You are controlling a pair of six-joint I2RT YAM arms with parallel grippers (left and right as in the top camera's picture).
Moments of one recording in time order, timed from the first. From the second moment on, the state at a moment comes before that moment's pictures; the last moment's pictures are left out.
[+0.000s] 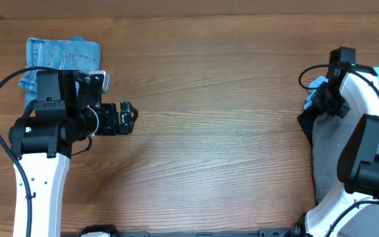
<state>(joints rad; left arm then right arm) 0.04 1.23 1.29 -1.10 0.35 -0.02 -0.23 1.97 1.44 -0.90 0.27 0.48</state>
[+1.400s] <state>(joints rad) 0.11 1.24 1.79 -1.35 0.20 -0.02 0.64 1.83 2.33 -1.24 0.07 0.50</state>
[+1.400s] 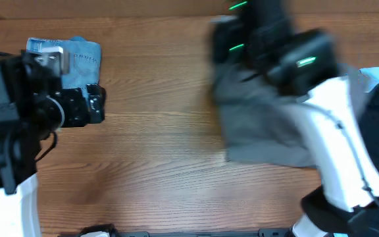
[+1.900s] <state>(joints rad) 0.07 1.28 1.86 -1.38 0.17 0.01 0.67 1.69 2.33 -1.36 0.34 0.50</state>
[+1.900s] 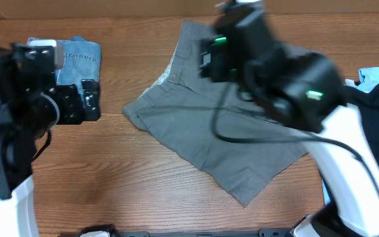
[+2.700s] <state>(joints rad) -0.15 2.21 1.84 -1.10 0.07 0.19 0.65 1.46 2.36 -1.59 0.36 0.58</state>
